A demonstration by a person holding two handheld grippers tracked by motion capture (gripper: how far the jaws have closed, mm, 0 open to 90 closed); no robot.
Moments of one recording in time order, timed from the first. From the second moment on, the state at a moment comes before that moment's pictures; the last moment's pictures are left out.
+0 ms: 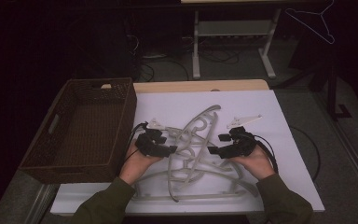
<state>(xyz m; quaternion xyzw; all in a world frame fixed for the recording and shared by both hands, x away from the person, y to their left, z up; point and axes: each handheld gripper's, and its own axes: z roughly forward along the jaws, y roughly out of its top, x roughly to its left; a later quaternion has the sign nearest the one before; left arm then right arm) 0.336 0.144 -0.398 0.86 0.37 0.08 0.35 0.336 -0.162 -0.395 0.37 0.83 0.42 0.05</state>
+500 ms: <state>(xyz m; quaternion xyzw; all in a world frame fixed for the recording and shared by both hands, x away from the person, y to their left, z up) 0.324 0.134 -0.420 0.87 0.36 0.07 0.32 0.338 -0.174 -0.396 0.38 0.81 0.43 0.07</state>
